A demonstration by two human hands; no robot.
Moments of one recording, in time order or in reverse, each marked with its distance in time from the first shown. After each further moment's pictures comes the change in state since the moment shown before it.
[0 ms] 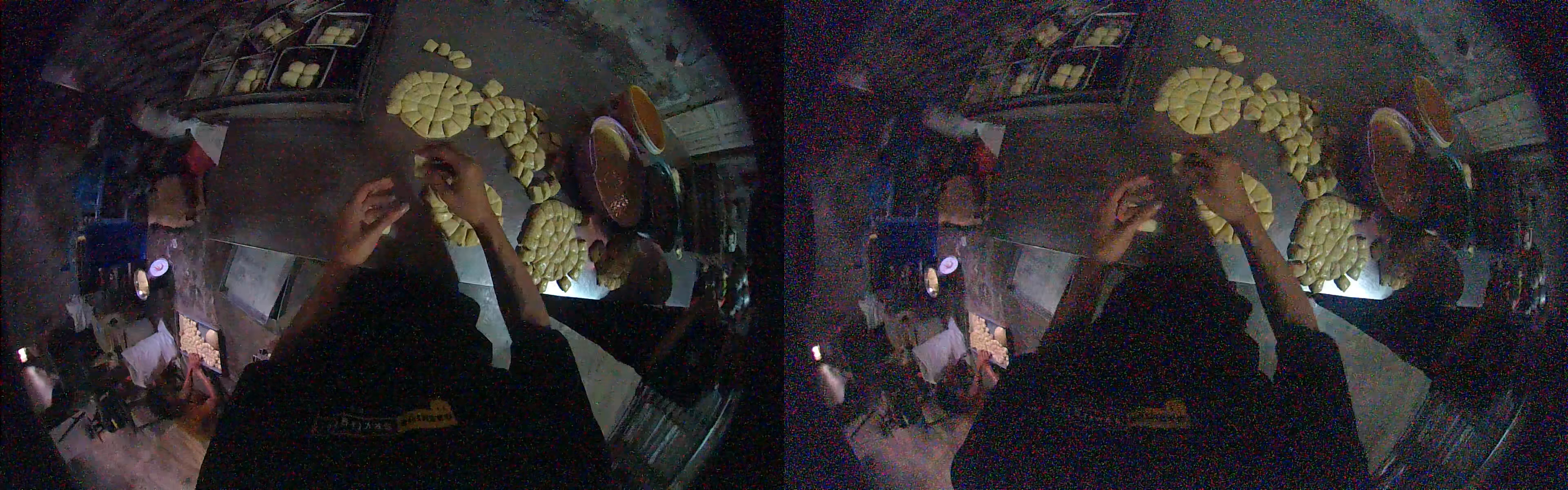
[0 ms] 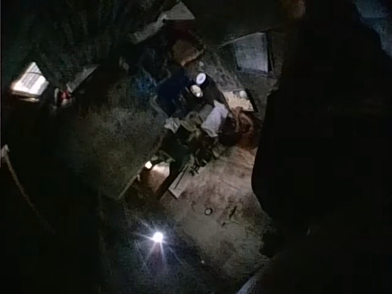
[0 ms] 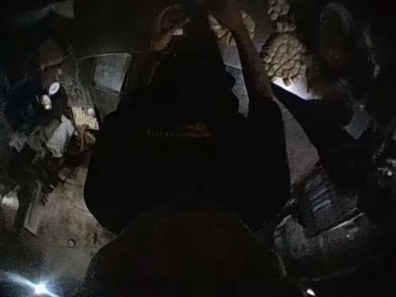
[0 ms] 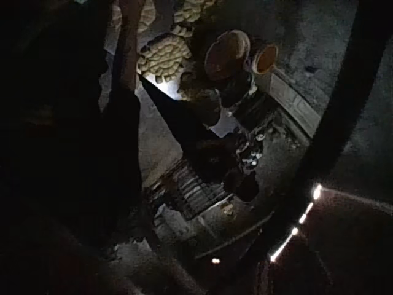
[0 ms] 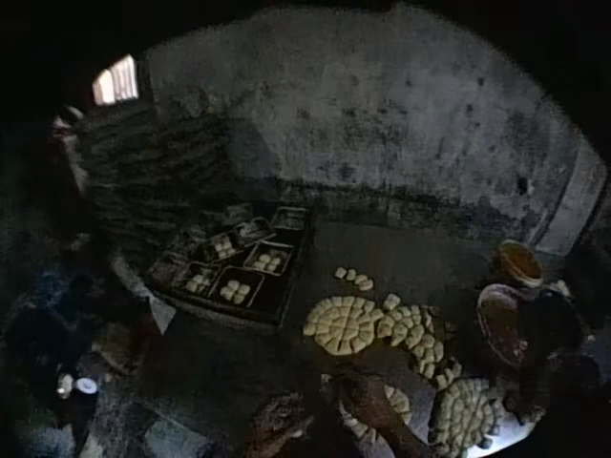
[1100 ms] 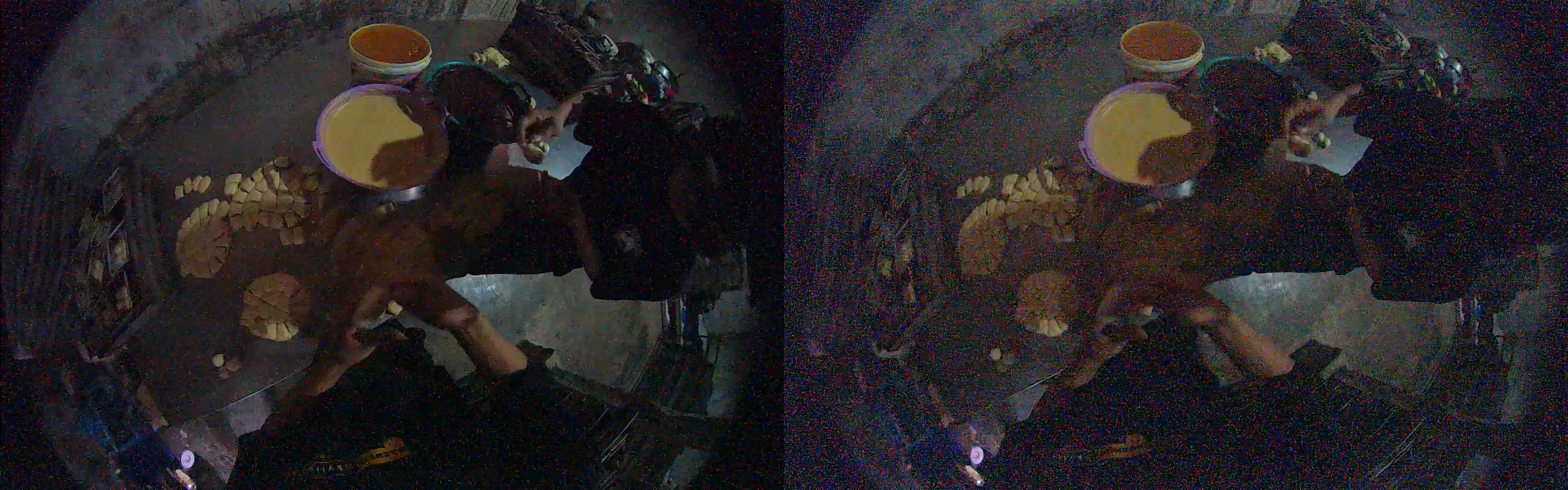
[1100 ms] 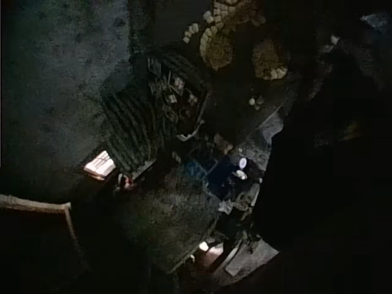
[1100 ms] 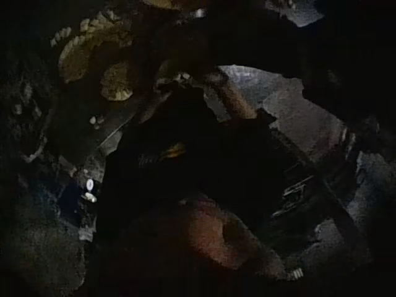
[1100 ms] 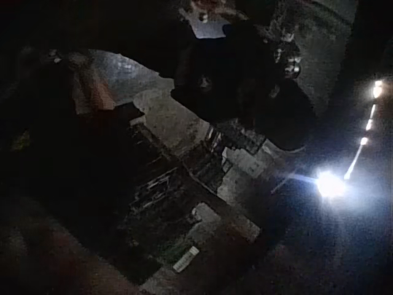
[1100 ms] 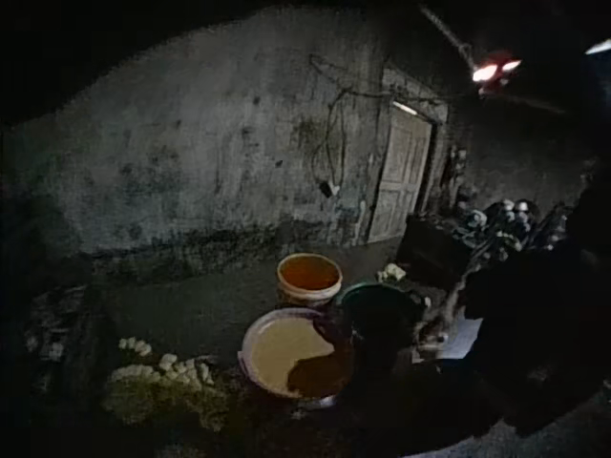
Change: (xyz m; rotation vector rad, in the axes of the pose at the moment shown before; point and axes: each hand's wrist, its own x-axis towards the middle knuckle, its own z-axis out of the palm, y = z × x) left_hand -0.035 -0.068 0.299 0.247 -0.795 0.533; right_hand -0.285 -0.031 -0.224 0.387 0.384 0.361
